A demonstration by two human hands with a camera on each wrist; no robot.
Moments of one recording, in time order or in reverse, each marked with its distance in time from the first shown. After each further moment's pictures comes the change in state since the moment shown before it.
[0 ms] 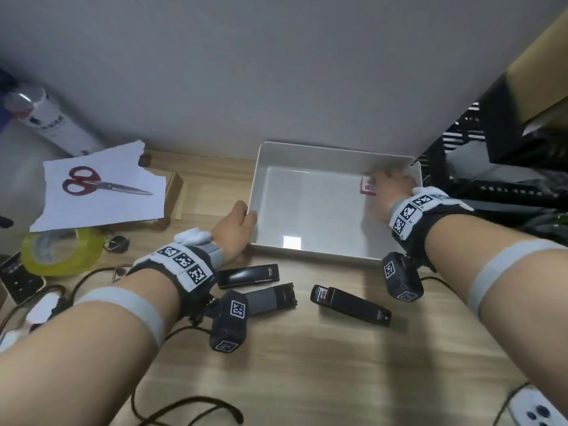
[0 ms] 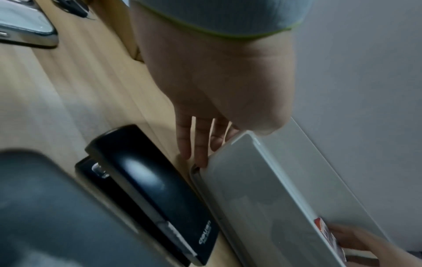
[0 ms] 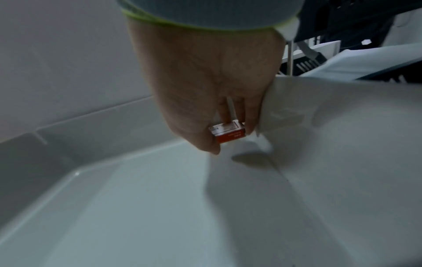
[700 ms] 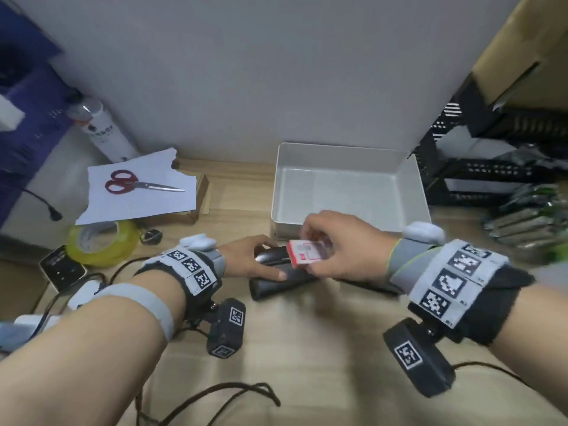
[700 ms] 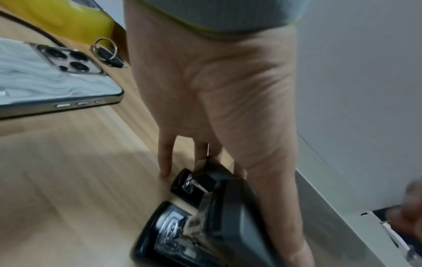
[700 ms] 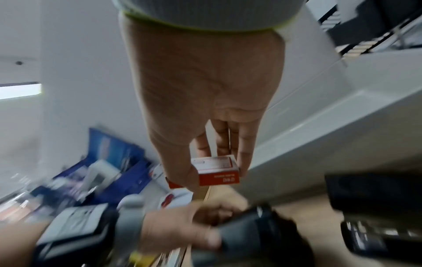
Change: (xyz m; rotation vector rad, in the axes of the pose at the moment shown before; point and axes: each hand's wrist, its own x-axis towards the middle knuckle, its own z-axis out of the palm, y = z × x) left_hand -0.054 -0.057 -0.022 0.282 -0.409 0.171; right_hand -0.223 -0.083 -0.042 0.447 -0.035 -0.707
